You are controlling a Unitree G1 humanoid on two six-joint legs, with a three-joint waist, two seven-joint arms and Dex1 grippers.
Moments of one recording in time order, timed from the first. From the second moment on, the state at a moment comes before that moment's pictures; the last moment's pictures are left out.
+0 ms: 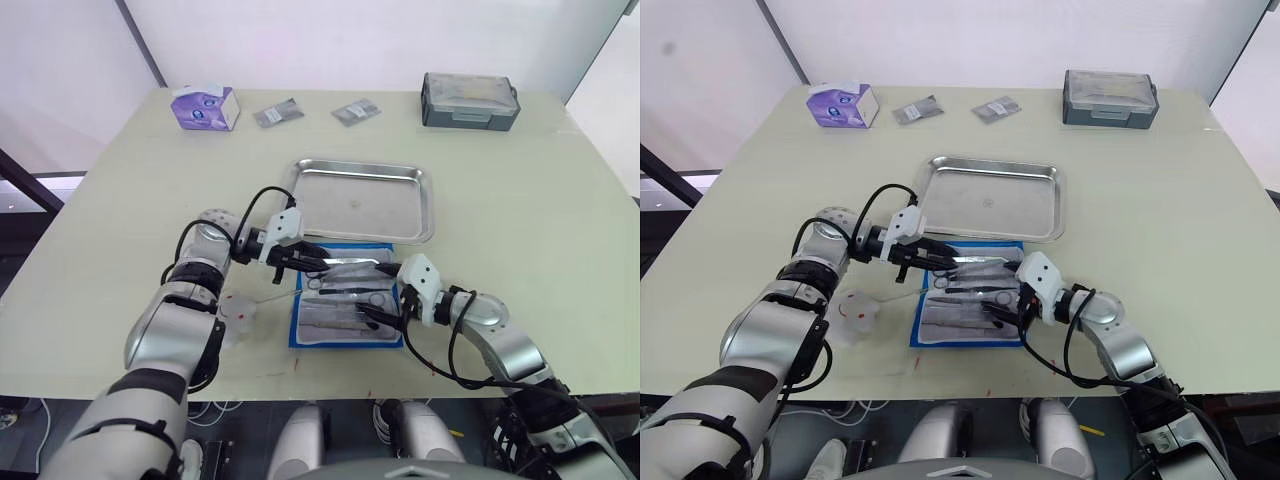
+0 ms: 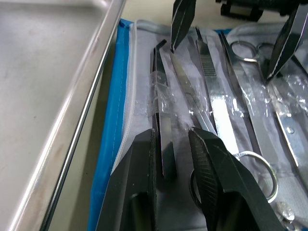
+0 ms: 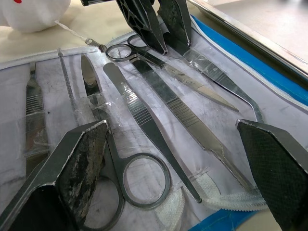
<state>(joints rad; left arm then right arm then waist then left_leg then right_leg) -0.96 0.49 -0.24 1.20 -0.07 -0.44 -1.53 -0.24 -0.34 0.32 -0.02 0.16 0.23 0.76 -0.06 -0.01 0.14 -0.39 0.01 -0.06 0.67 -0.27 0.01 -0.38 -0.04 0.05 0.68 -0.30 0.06</state>
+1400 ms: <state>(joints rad) -0.97 0.48 -0.15 1.23 0.03 -0.43 -1.53 -0.24 -0.33 0.34 -0.02 0.14 0.23 0.75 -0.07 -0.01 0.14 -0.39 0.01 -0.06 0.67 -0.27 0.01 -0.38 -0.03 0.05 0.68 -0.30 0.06</state>
